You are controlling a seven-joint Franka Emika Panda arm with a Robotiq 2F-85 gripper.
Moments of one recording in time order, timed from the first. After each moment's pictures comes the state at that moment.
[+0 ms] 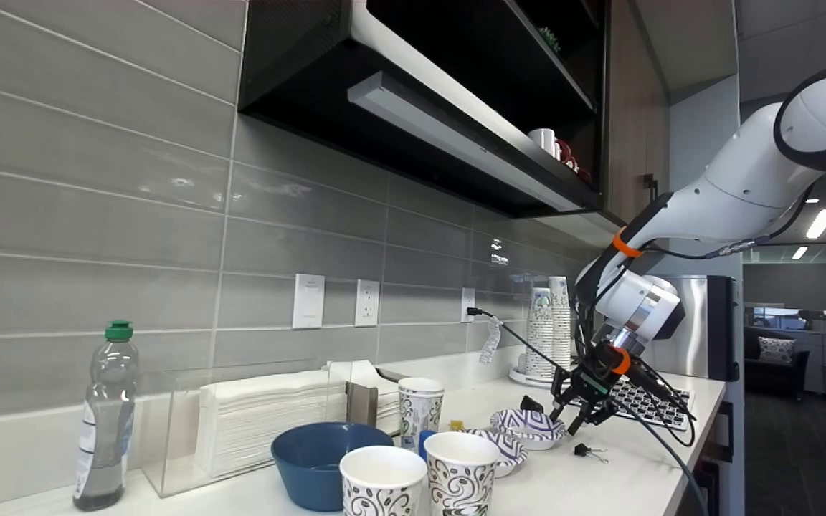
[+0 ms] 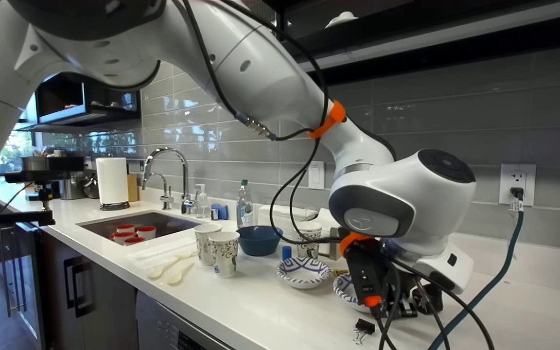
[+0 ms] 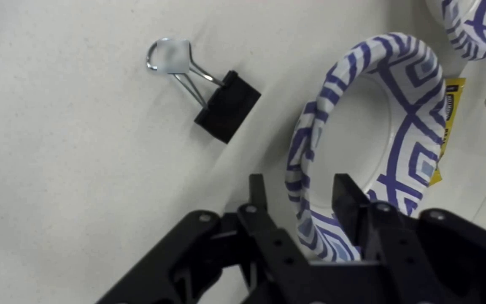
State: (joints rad) arm -0.34 0.45 -0.21 -1.89 0.87 2.33 -0.33
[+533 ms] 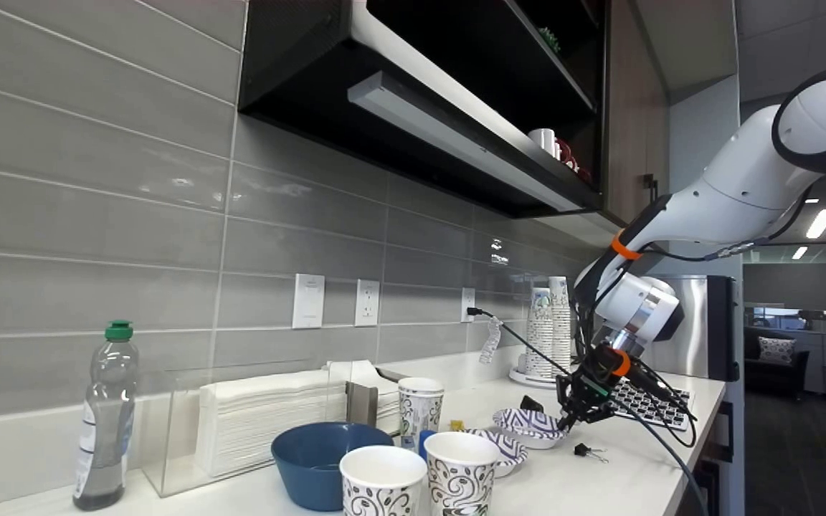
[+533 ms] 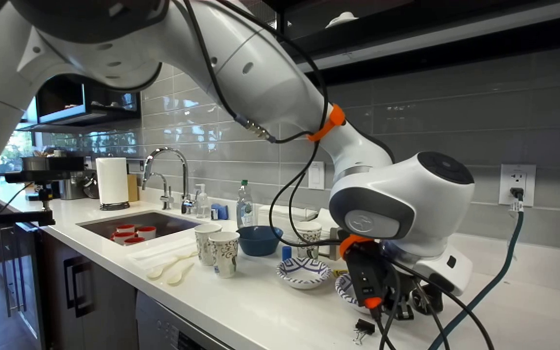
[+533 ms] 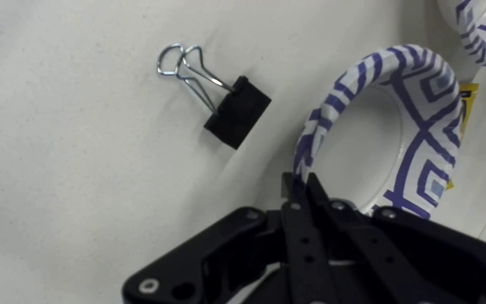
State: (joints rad) arm -0.34 0.45 -0.21 -1.89 0.84 2.33 -0.32
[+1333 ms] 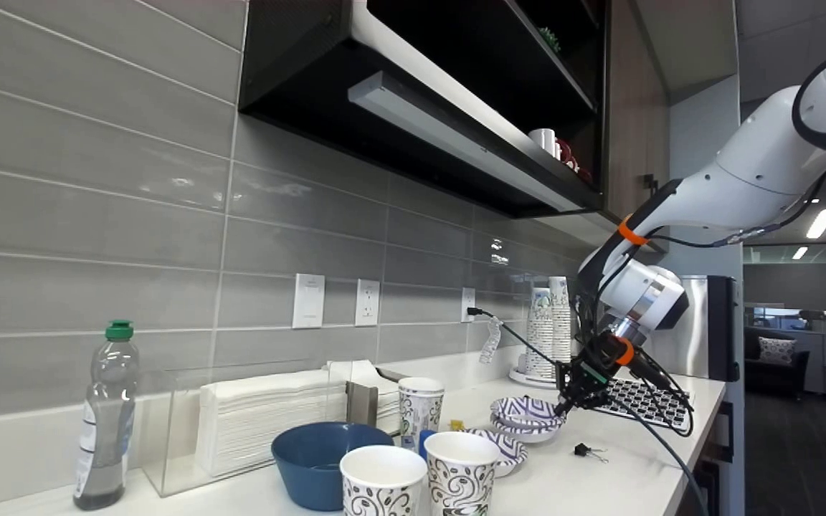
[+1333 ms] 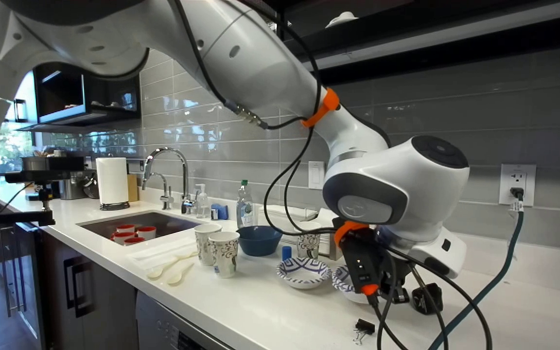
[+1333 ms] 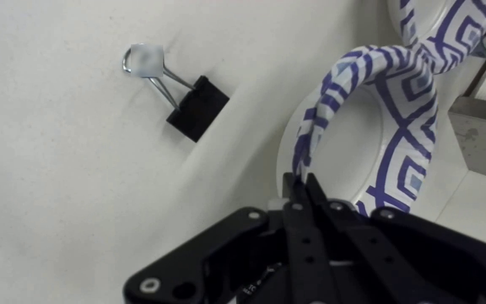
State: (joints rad) arm -0.35 0.39 -0.18 -1.93 0.87 2.32 -0.38
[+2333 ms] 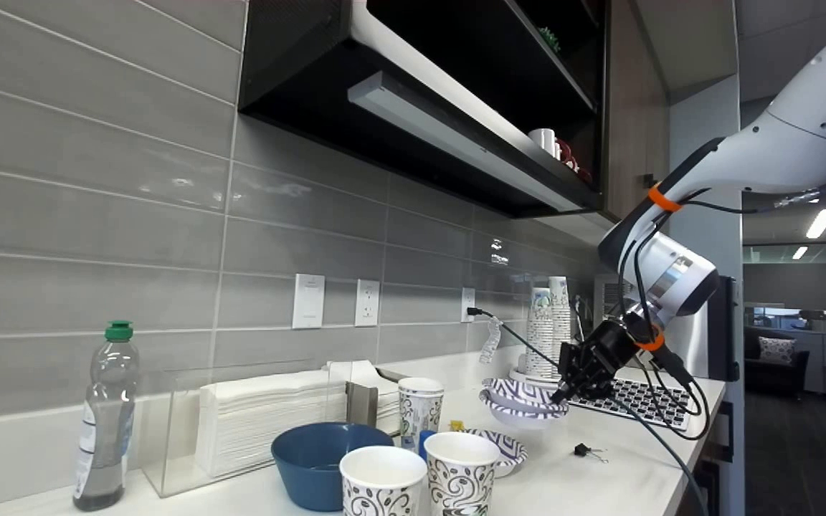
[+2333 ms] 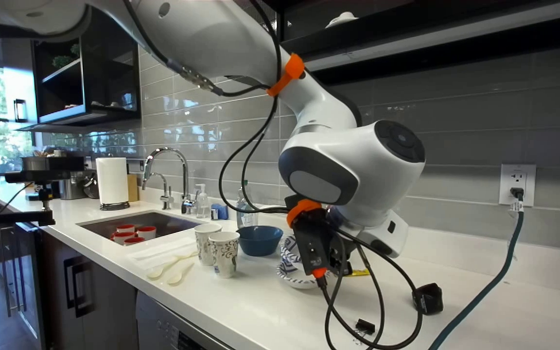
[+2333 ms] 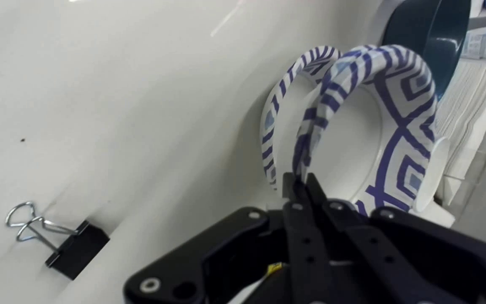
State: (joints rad) arm -0.31 0.16 -0.18 -2.15 0.98 2.16 -0.57
